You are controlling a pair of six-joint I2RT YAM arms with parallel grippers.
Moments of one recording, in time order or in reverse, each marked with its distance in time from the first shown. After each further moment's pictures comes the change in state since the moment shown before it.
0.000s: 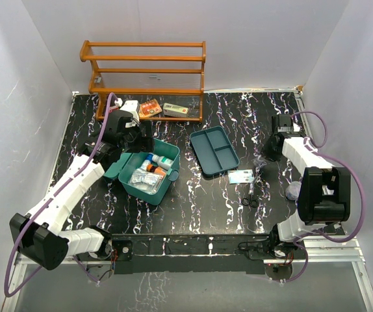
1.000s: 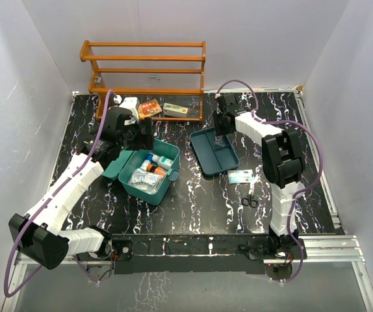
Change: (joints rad) left arm 0.000 0.003 0.042 -0.017 0.003 0.000; right arm 0.352 0.526 0.570 0.064 -0.095 -0.440
